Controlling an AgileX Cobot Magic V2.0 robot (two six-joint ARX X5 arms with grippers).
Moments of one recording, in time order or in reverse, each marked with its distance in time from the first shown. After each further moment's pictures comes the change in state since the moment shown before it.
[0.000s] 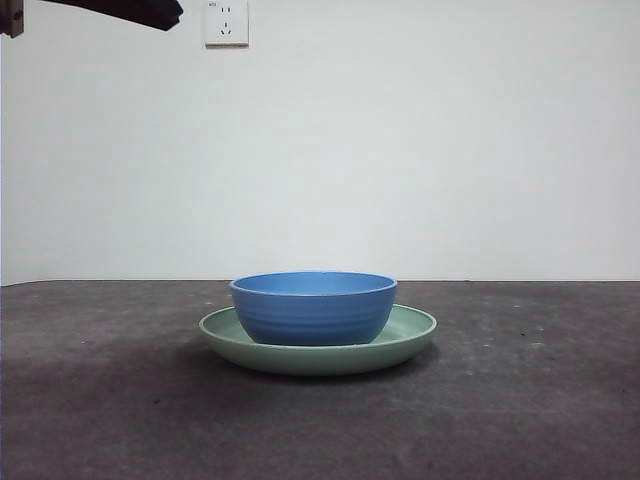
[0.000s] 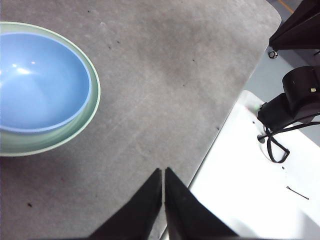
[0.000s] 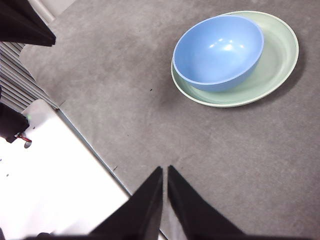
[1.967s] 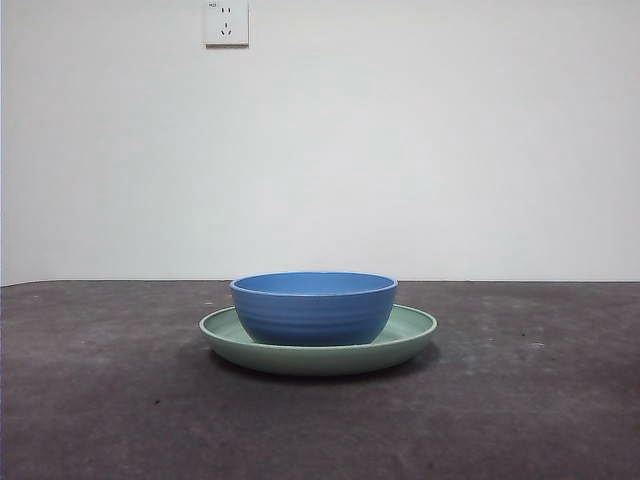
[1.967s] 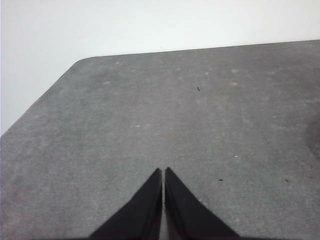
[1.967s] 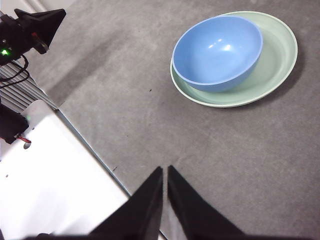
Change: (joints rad) left arm 0.646 -0.917 -0.862 0.480 -0.524 0.127; right arm 0.000 0.000 0.000 0.000 0.000 0.000
